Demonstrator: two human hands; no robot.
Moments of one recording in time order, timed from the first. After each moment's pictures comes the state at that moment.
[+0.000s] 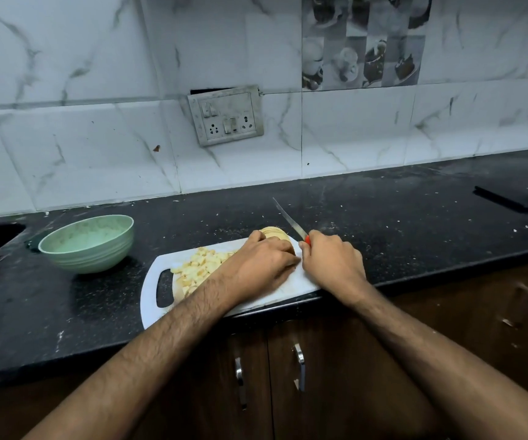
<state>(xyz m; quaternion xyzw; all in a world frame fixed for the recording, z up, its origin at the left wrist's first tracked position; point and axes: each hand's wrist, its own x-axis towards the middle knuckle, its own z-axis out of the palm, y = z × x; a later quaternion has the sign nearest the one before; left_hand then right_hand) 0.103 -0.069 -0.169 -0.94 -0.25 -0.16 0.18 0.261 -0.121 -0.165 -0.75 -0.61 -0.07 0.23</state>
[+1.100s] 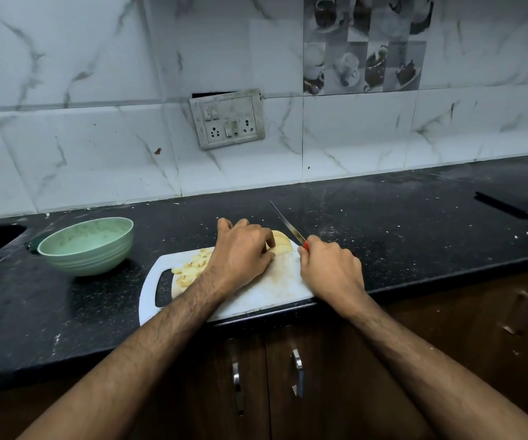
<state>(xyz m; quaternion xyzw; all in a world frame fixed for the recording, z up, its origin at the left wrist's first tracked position) 0.098 -0.057 -0.155 -0.85 -0.44 -0.23 0.17 0.258 -0.125 -0.169 -0.75 -0.61 -0.10 0.24</state>
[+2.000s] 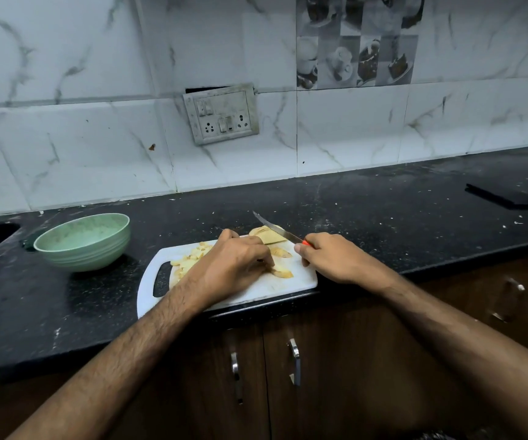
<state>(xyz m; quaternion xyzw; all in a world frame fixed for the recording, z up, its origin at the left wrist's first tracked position) 0.063 -0.075 -0.166 -0.93 -0.24 -0.28 0.08 0.282 -0.141 -0.139 -0.69 -0.69 0.11 0.19</state>
